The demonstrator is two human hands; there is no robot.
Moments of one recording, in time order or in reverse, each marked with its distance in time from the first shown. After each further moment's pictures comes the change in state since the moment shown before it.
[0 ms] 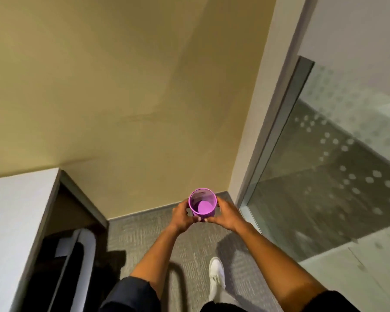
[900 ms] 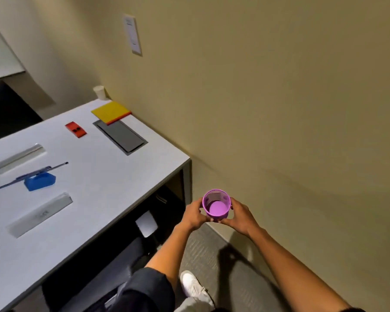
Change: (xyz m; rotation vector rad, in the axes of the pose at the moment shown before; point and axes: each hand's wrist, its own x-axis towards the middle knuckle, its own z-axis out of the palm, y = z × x) left_hand 0.132 -0.099 -0.275 -0.182 0.730 -0.514; right_hand 0.384 -0.224 0.164 -0.239 -0.664 -0.579
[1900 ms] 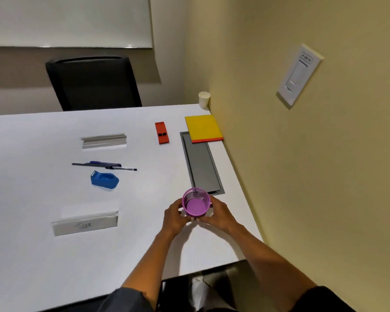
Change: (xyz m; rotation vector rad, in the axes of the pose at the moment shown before) left_hand 0.176 -0.150 -0.304 -0.370 0.720 -0.325; right_hand 0.387 -0.267 0.159 -0.030 -0.527 -0.441
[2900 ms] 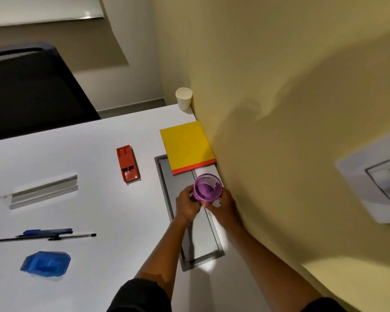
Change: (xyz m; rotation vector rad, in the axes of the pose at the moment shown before) left_hand 0.318 0.075 0.082 -0.017 -0.105 -0.079; right_hand 0.273 0.079 -0.083 0.183 0.343 0.257
